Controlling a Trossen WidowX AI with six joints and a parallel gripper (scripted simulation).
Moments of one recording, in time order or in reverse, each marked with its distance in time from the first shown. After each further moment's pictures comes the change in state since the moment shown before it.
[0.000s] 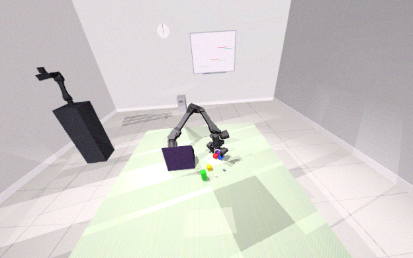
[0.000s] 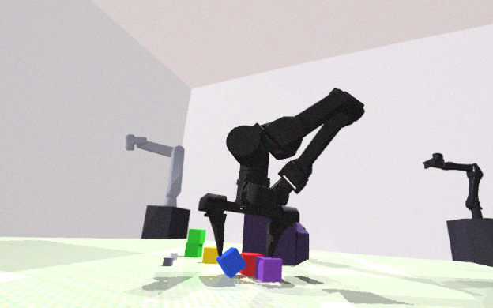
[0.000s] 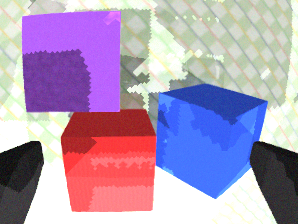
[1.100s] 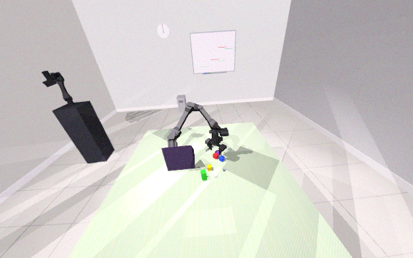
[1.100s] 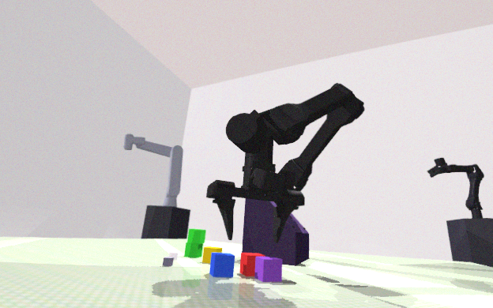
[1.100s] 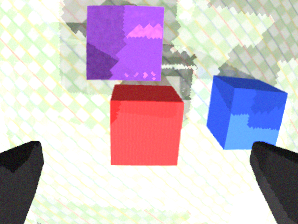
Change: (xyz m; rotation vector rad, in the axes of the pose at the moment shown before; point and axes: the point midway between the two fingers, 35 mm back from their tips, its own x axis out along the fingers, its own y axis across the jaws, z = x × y) arm -0.032 0.014 -0.001 -0.018 0.030 0.045
